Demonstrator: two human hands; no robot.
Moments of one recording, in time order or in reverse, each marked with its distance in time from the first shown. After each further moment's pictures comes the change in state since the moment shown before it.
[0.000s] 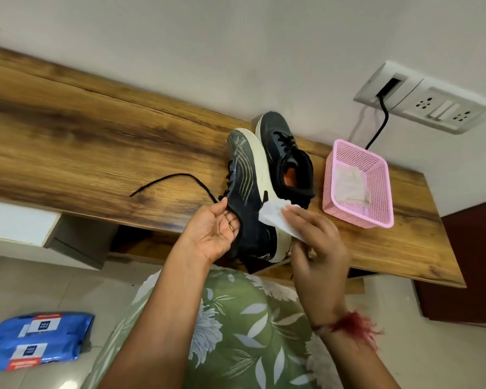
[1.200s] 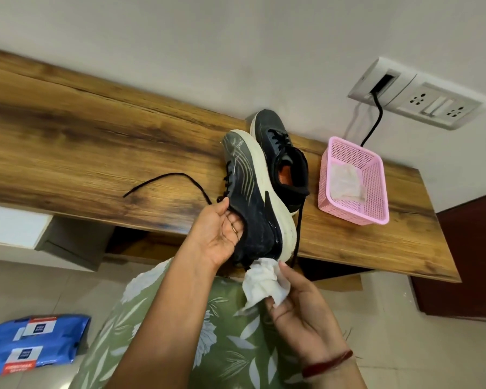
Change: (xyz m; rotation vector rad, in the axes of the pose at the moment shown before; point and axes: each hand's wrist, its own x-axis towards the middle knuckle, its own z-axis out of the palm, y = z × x) left_hand -0.004 -0.013 0.012 0.100 0.015 0.041; right_hand -0.028 -0.020 -0.006 1.476 0.093 1.683
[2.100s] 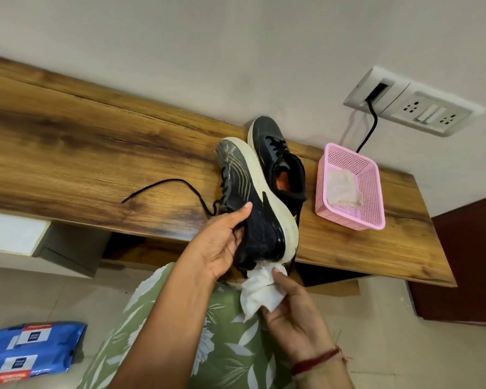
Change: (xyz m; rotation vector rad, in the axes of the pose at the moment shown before) left_hand 0.001 -0.008 -0.004 0.264 -0.120 0.031; right_hand 0.007 0.004 0.003 0.002 0.040 -0.067
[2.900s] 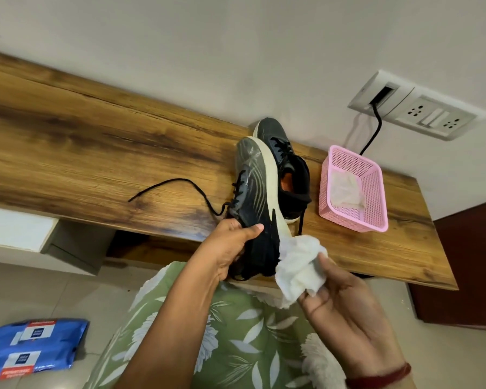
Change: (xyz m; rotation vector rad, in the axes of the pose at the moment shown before) left_hand 0.000 -0.010 -0.007 0.424 0.089 0.004; right_hand -0.036 -0.041 0.006 0.002 -0.232 -0.111
